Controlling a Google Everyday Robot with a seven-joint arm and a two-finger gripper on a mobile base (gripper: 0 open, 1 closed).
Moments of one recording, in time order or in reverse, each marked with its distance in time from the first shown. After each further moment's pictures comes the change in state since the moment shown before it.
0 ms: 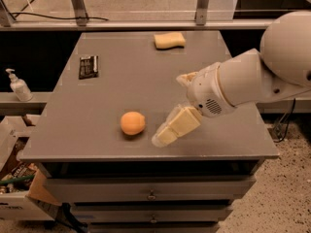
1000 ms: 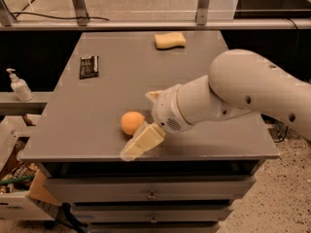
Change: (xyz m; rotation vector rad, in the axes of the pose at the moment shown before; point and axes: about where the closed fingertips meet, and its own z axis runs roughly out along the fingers) arm -0.011 0.028 0.084 -0.077 -0.061 -0.013
